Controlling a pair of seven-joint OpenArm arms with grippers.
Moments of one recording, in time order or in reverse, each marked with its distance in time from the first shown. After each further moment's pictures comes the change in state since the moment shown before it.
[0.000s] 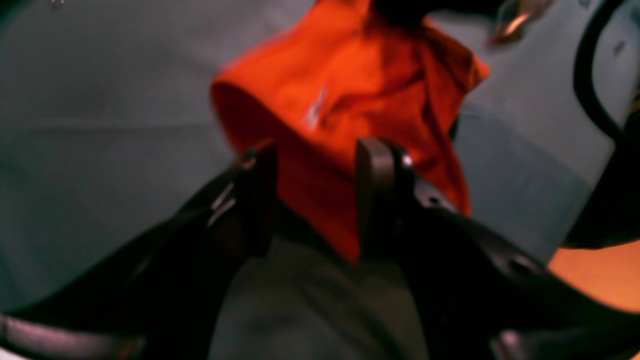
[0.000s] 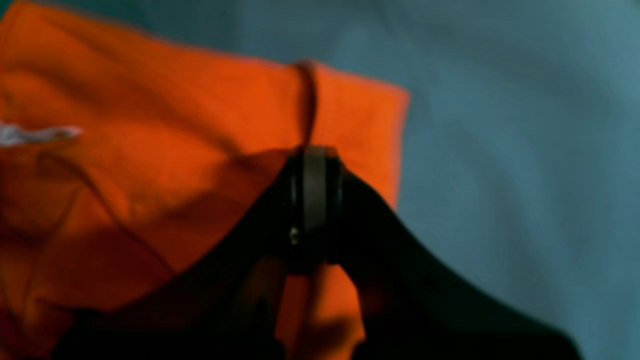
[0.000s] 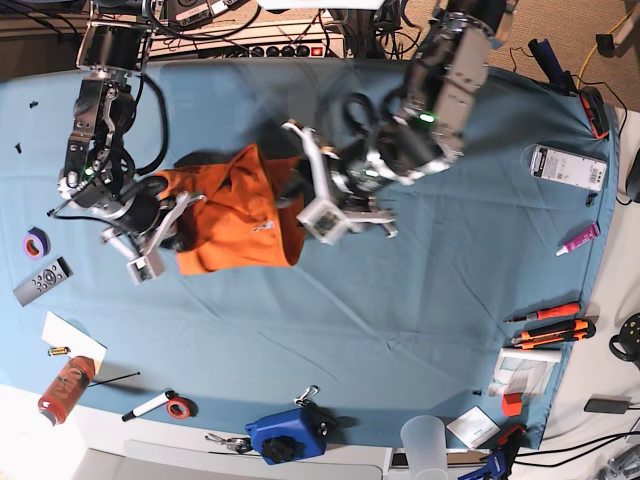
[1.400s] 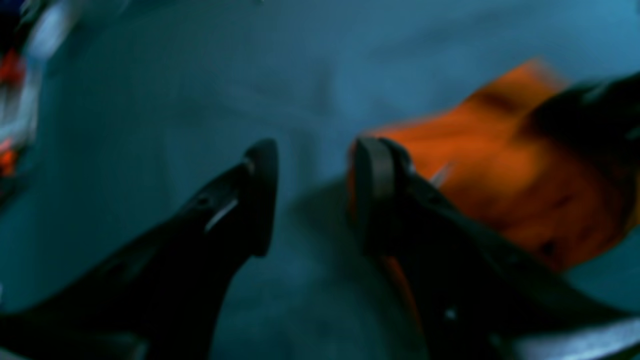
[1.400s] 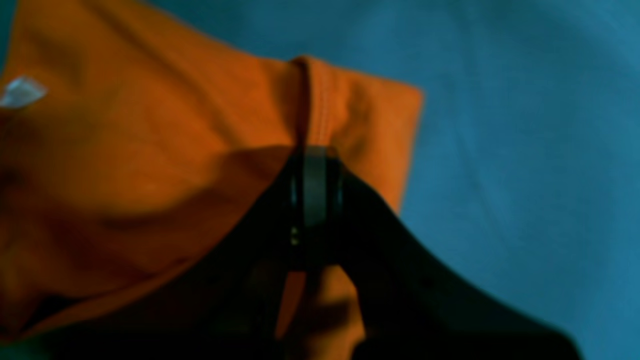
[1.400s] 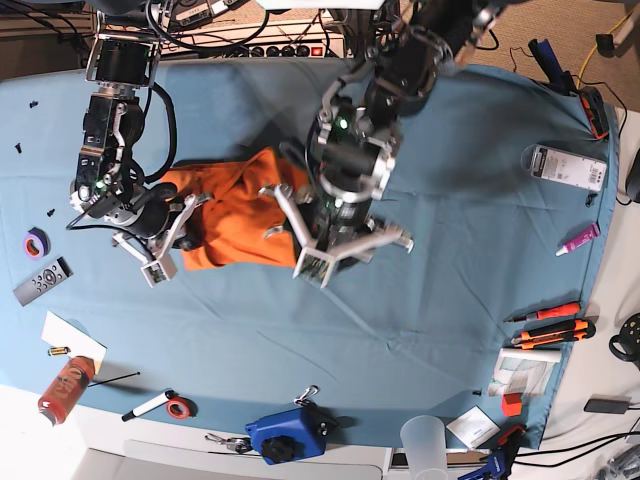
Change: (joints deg) left arm -5.3 6.0 9.4 -2.3 26.7 34.2 11.8; right arm 3.3 -1.7 -0.9 -3.9 -8.5 0.8 -0.5
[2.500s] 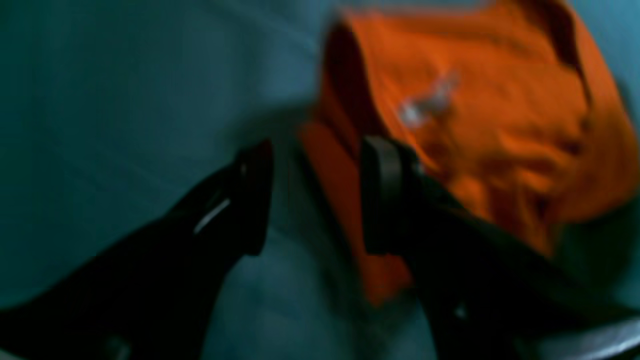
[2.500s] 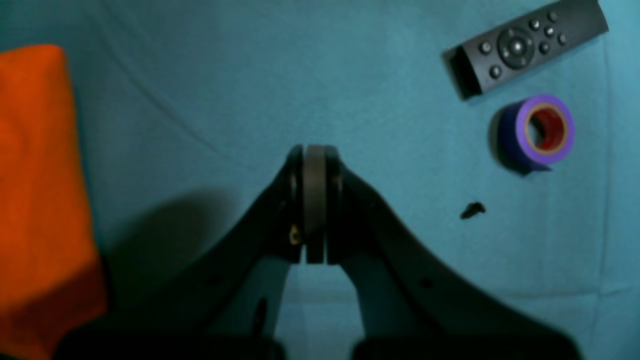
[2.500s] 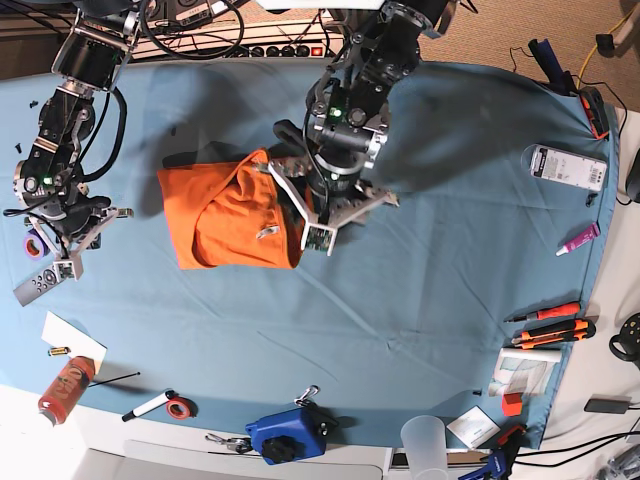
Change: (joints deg) left arm 7.0 5.3 -5.4 -6.4 -3.0 -1.2 -9.4; right arm 0.2 4.9 13.9 0.0 -10.2 -7.2 -0.1
